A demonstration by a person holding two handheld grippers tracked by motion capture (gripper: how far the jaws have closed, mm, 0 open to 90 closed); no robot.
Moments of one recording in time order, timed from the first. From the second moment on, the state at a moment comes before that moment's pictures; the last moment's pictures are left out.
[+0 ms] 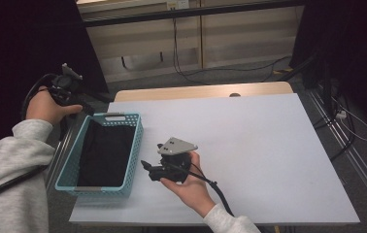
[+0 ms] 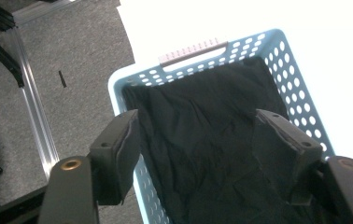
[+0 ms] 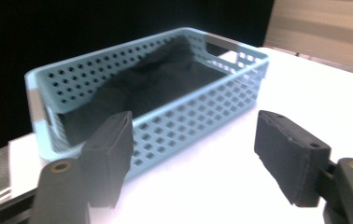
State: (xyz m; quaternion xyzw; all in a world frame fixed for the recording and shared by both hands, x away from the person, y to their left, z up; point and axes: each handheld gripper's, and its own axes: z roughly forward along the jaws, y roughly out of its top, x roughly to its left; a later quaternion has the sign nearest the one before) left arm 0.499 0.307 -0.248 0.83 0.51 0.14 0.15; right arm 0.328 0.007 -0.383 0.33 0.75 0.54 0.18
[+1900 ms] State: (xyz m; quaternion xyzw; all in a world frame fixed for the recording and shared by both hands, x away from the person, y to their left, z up) left arm 0.451 0.283 -0.303 0.85 0.49 0.09 0.19; right arm 0.324 -0.112 -0.416 0.39 0.75 0.50 0.18
